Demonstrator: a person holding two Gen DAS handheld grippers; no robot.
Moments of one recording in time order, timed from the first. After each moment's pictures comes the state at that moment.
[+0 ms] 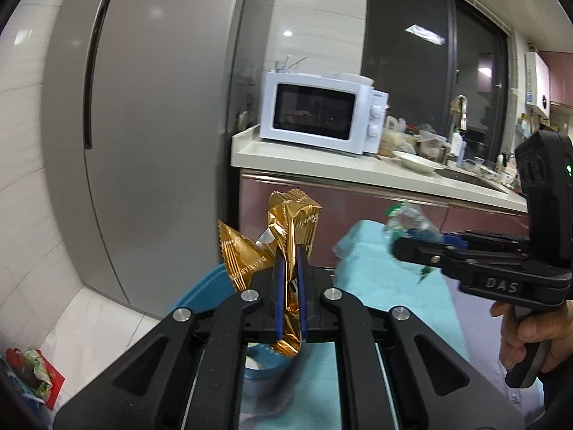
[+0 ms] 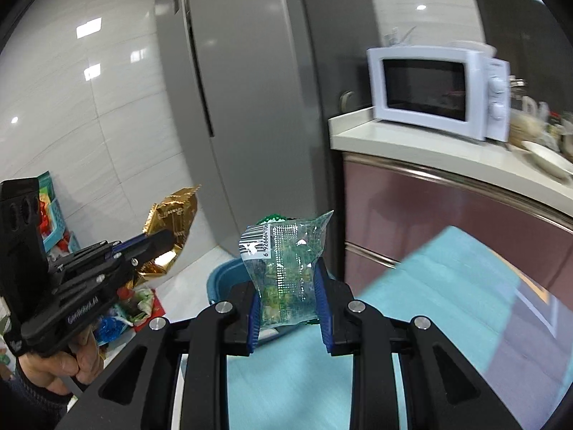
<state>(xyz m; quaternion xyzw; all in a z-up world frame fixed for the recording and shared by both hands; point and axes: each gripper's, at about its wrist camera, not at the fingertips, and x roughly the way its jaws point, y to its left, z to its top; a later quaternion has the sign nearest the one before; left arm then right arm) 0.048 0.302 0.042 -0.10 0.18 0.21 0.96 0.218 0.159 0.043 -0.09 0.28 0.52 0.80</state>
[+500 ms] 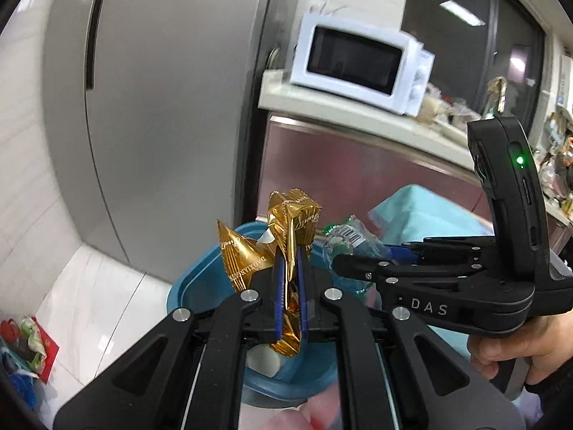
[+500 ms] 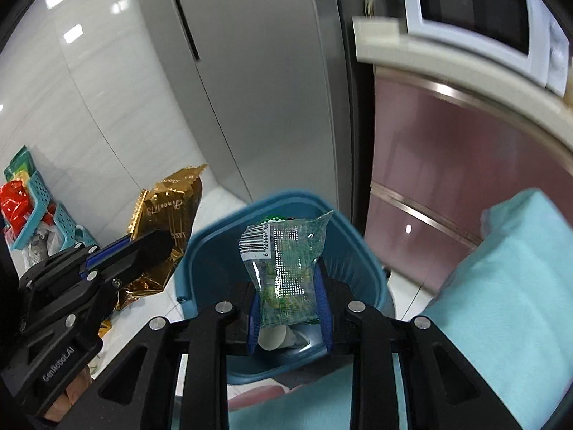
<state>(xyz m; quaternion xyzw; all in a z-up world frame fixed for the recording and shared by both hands) 0.115 0.384 -0.039 -0.16 0.27 0.23 0.92 0.271 0.287 -0.051 -0.15 0.42 0.50 0.74</state>
